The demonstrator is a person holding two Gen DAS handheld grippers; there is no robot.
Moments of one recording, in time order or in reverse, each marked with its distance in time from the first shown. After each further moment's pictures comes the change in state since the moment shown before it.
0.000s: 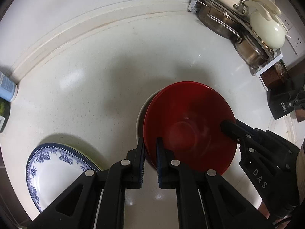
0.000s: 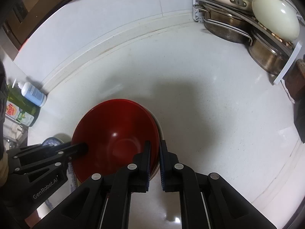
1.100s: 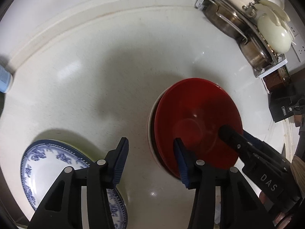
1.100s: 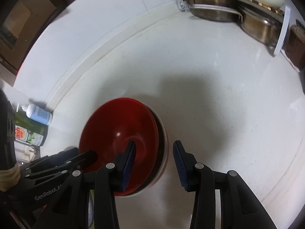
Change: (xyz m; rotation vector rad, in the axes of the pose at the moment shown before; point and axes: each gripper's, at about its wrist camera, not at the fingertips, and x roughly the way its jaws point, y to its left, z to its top) left arm 0.018 0.020 0.003 -0.053 0.067 -0.044; right arm 0.015 -0.013 -0.010 0.195 0.013 0.092
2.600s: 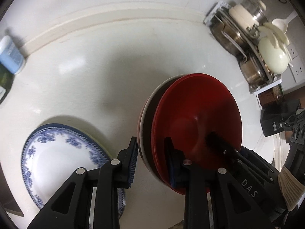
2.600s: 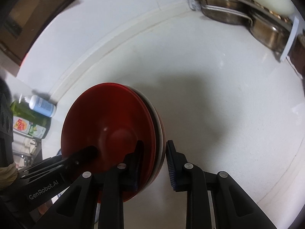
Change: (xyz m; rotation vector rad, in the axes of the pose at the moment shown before) left arm -0.044 0.029 -0.012 -0.111 -0.078 -0.040; right arm -0.011 0.033 -0.006 -0.067 0.016 0.002
